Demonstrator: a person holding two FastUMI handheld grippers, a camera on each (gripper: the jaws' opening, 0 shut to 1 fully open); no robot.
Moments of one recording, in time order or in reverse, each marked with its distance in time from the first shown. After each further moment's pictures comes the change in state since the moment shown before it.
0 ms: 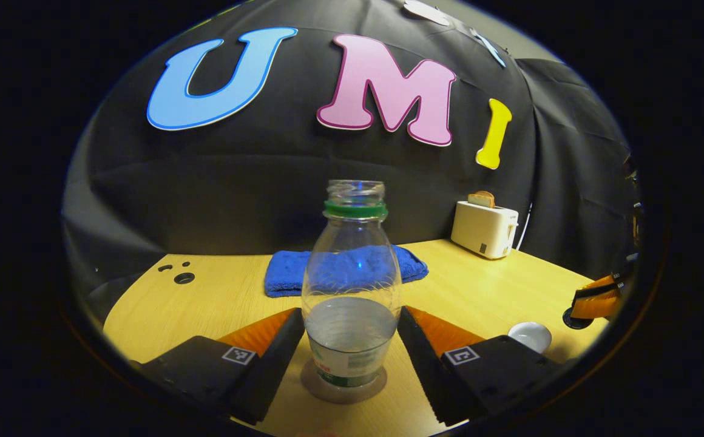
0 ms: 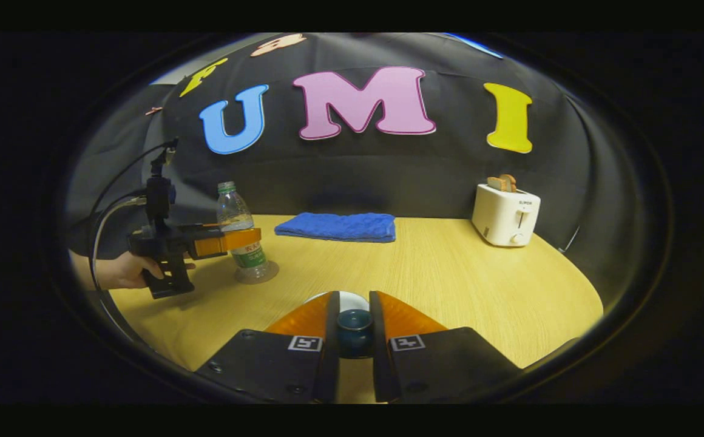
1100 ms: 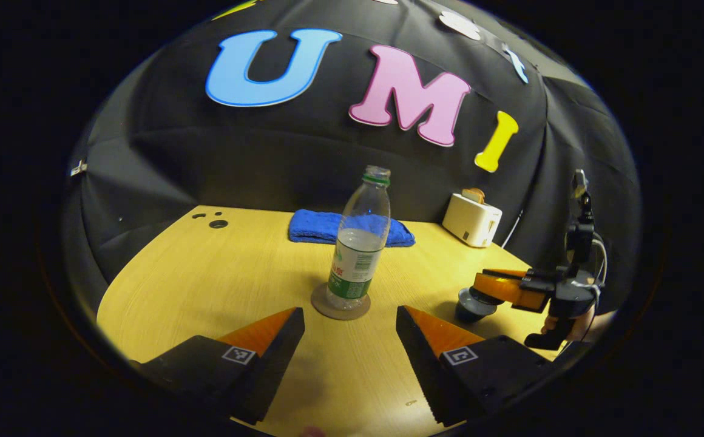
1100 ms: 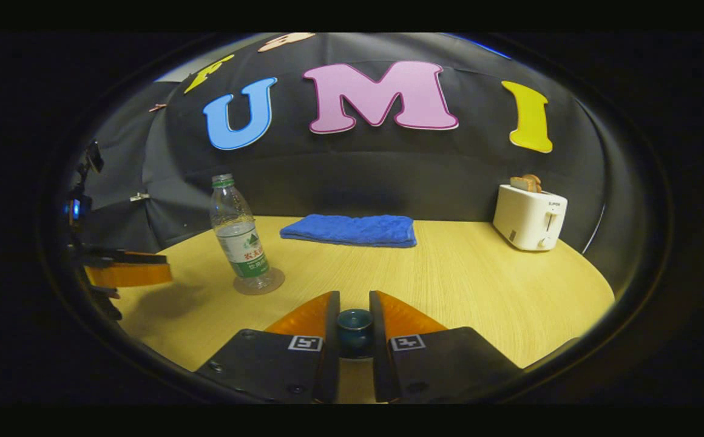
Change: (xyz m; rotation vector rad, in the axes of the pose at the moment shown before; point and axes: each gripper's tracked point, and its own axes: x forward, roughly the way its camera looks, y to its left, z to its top) left arm -0.141 -0.002 -0.035 -0.194 0.101 0.043; right arm 0.060 0.027 -0.001 -0.024 -0.039 0.027
